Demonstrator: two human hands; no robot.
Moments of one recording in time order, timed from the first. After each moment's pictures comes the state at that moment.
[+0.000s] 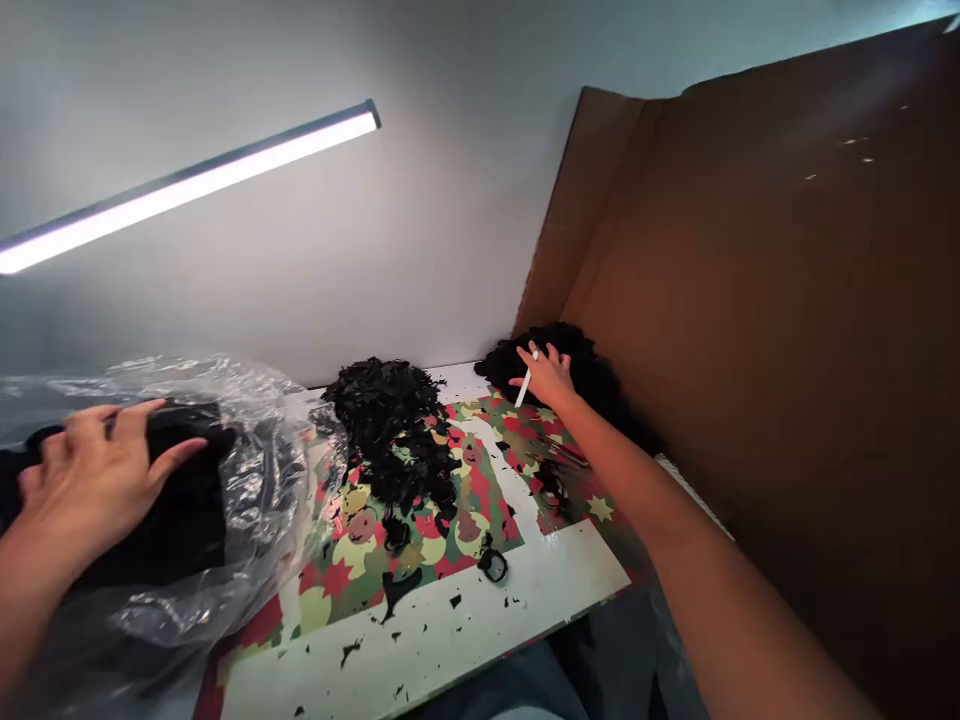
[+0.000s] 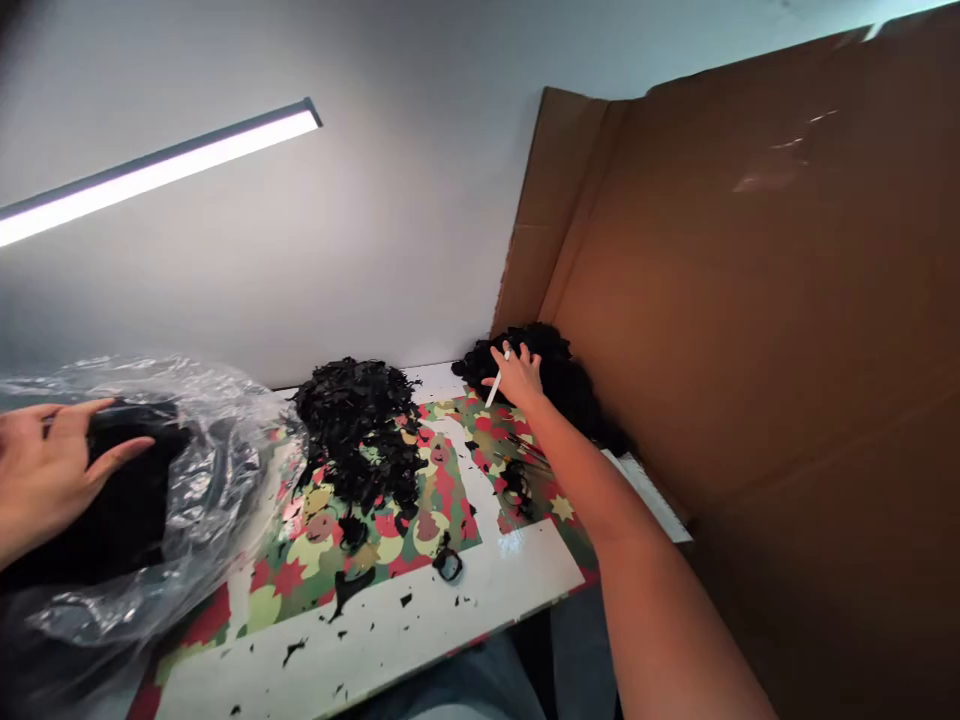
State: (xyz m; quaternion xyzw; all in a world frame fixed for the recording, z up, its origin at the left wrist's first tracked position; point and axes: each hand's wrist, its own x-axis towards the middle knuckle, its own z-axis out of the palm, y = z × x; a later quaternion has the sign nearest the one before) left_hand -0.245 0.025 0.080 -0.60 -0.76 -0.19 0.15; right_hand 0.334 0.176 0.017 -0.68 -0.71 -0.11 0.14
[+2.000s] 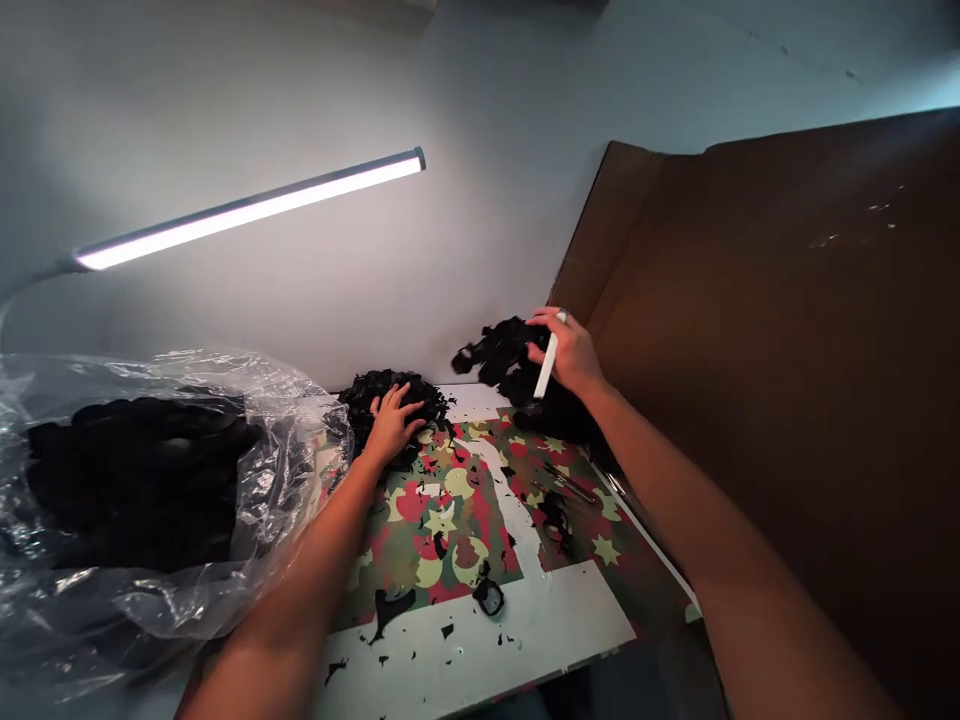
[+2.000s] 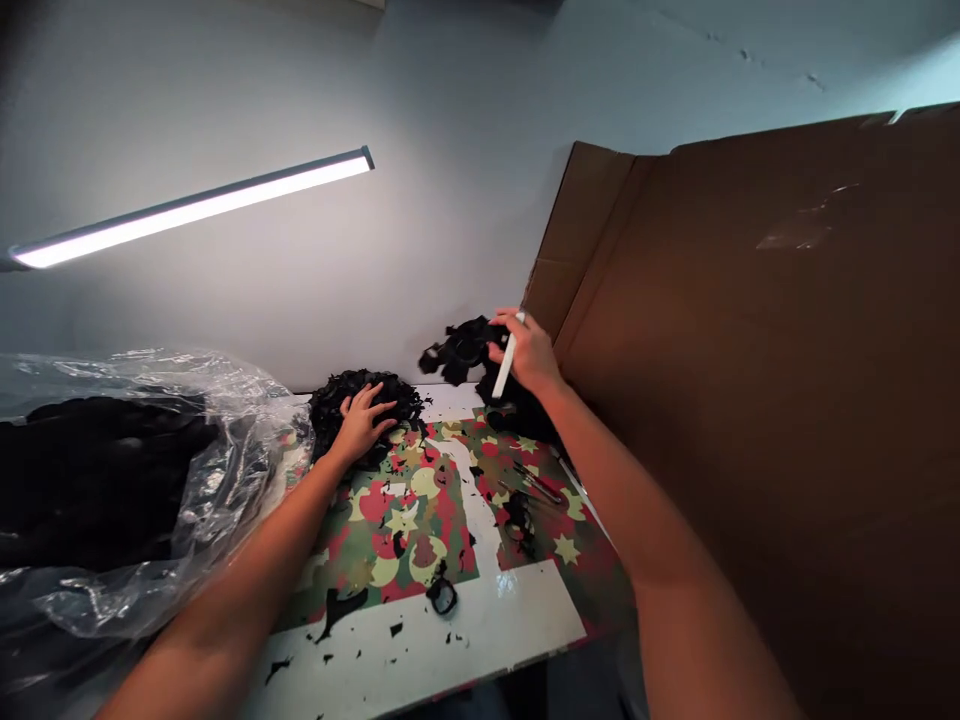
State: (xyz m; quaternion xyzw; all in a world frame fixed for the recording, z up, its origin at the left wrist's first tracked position) left_hand -0.025 0.170 -0.047 -0.77 -0.54 -0.33 -0.05; right_hand 0.304 0.172 0.138 -0.43 -0.80 -0.12 0.40
